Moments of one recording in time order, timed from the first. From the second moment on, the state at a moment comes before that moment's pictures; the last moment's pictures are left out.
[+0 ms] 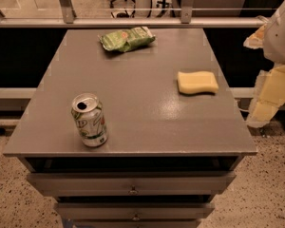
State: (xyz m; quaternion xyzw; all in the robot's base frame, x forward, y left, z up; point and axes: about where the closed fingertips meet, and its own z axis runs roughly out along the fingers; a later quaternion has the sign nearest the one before) arm 0.438 -0.216 0.977 -0.60 0.78 -0.04 0.16
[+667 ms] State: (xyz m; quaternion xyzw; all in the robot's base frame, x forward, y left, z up) arm 0.463 -0.201 0.971 -0.63 0.76 -0.02 0.19
